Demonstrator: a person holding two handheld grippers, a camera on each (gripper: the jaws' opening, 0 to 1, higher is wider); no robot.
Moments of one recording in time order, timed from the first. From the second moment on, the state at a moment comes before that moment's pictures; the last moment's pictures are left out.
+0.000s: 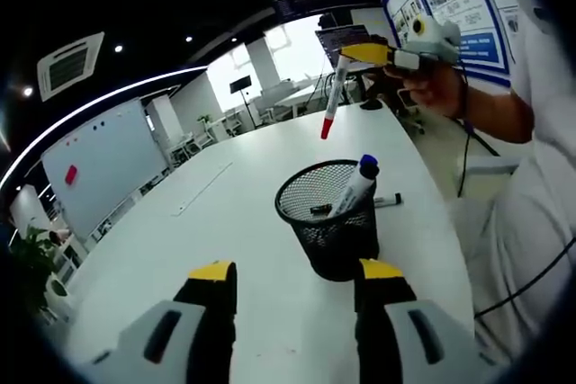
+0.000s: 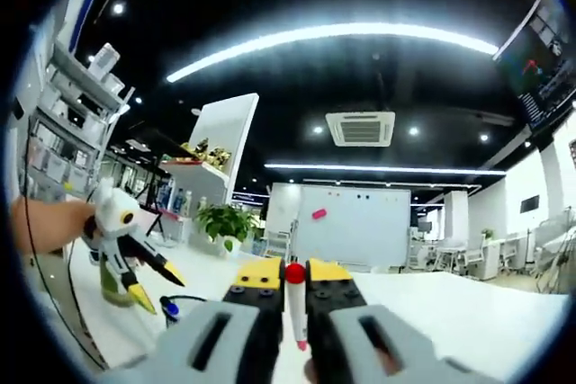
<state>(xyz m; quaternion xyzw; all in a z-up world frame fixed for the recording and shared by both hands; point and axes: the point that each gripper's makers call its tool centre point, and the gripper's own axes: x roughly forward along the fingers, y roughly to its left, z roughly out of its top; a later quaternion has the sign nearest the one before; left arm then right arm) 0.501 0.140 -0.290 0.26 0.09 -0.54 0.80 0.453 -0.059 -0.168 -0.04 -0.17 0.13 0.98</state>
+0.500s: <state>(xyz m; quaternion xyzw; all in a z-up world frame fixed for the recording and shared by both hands) 0.499 0.139 -0.289 0.26 0.09 -0.54 0.80 0.455 -0.058 -0.200 -0.03 -0.14 0.12 0.98</state>
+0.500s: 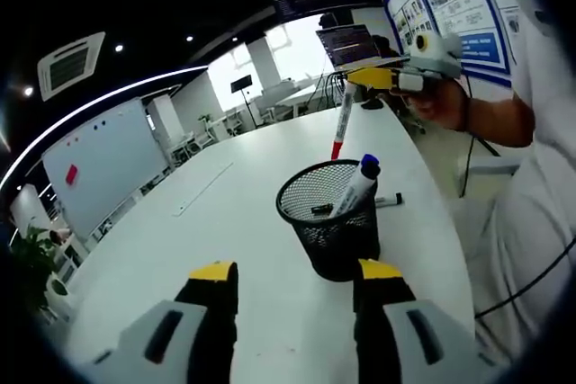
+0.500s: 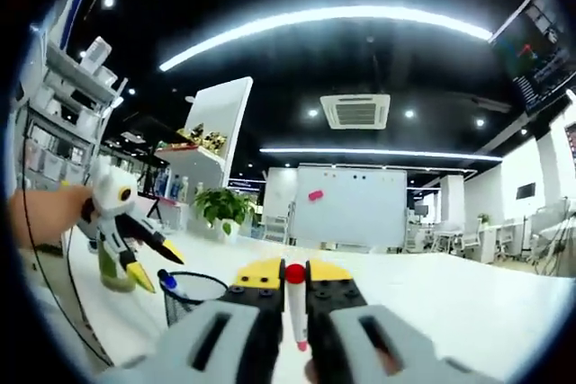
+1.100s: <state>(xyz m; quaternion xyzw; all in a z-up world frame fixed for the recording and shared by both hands) 0.499 0.140 -0.290 0.26 0.09 -0.54 0.80 0.453 -0.055 -0.220 -0.05 -0.12 0.12 0.98</state>
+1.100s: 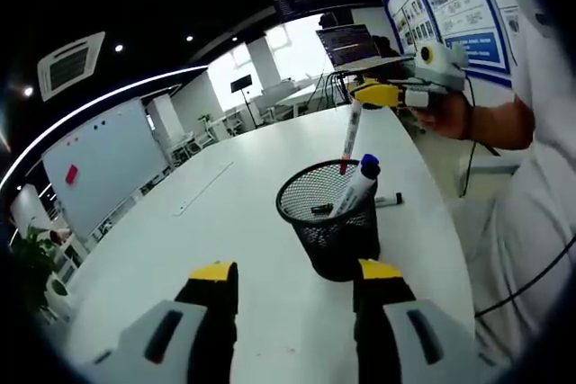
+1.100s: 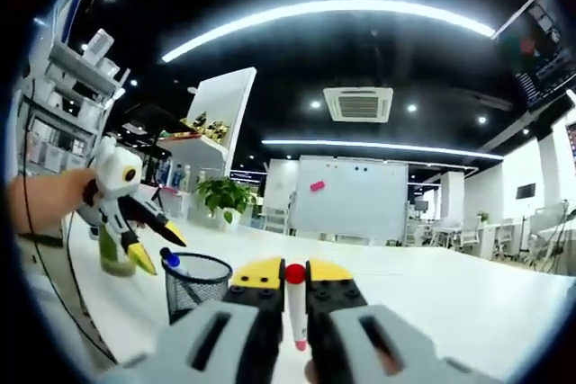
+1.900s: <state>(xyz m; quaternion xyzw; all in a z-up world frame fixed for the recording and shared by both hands) 0.495 0.138 -0.289 0.26 0.09 -0.54 0.80 0.454 -0.054 -0.240 -0.05 -0.10 0.11 0.99</state>
